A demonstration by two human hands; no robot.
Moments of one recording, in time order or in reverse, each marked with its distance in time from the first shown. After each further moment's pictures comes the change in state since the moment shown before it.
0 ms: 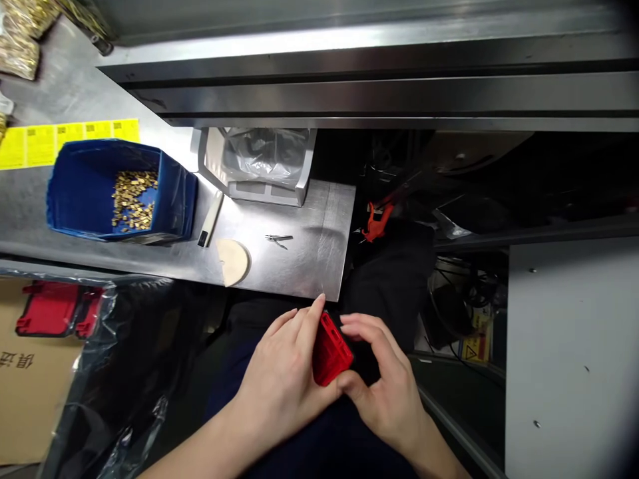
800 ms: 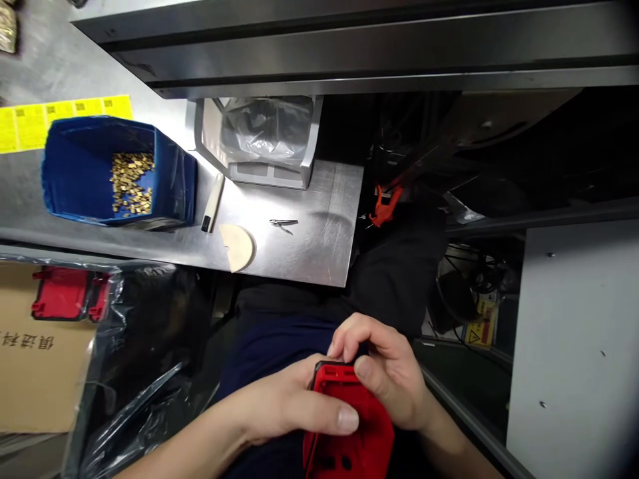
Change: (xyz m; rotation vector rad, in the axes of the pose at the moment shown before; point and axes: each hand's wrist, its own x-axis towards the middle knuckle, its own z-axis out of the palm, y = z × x) left_hand -0.012 -0.001 -0.012 -1.685 -0.815 -0.586; right_hand 0.016 -0.016 0.000 0.646 -0.215 0.131
